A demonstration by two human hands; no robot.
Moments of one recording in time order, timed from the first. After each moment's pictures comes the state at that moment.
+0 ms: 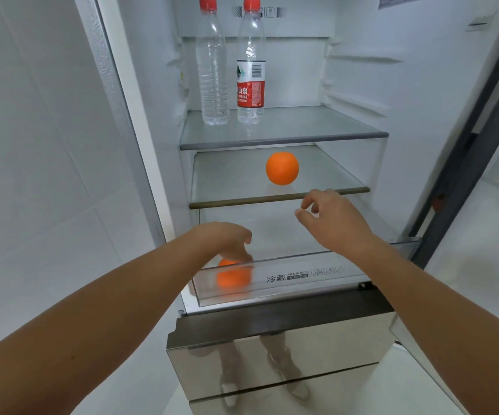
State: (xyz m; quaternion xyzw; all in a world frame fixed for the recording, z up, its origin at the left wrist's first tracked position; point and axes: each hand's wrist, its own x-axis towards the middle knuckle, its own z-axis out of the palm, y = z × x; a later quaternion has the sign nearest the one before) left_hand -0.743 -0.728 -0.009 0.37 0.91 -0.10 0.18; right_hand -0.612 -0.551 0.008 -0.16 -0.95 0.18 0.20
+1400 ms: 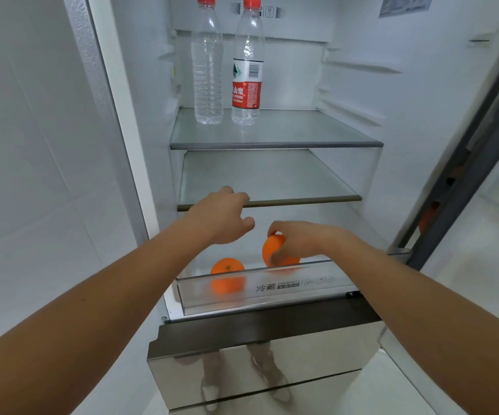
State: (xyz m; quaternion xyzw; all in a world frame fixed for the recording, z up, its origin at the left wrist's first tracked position) left_hand -0.733 -0.730 0.033 0.37 0.92 0.10 -0.01; right_hand -0.665 -0.548 -0.004 -0.12 -0.97 0.14 -0.17
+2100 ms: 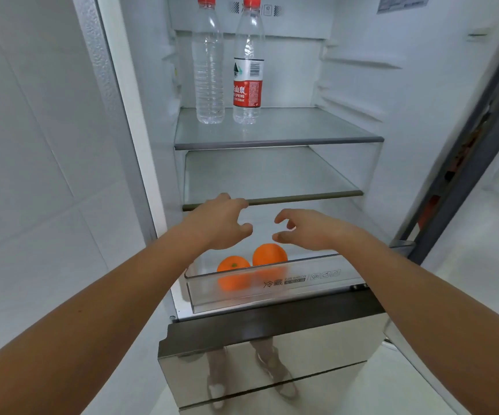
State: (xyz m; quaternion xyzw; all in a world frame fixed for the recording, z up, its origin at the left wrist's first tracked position) left_hand -0.730 -0.748 0.030 0.37 0.92 0.09 0.02; right_hand -0.651 -0.549 0.005 -0.14 -0.97 0.18 -0.08
